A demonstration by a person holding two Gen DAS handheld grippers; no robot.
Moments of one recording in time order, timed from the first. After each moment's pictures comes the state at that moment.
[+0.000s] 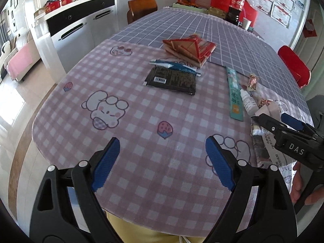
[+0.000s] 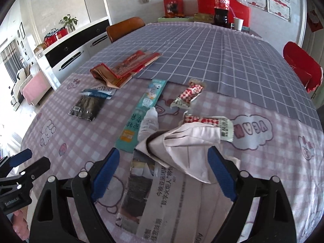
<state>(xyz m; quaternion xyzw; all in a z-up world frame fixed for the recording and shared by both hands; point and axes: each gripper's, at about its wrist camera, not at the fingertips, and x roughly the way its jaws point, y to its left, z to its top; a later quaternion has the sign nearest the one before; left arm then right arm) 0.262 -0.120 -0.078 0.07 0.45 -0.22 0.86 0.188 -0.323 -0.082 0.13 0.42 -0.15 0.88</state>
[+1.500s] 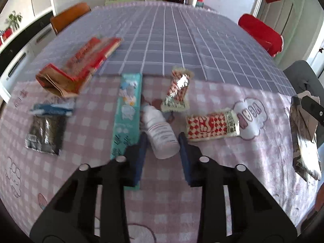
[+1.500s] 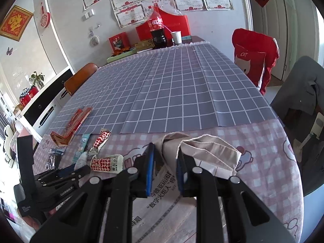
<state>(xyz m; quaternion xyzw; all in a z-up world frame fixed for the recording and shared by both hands) 0.268 -0.320 -0.110 0.15 0.43 -0.35 0.82 0.079 -0.469 -0.046 0.24 0.31 -0.27 0.88</state>
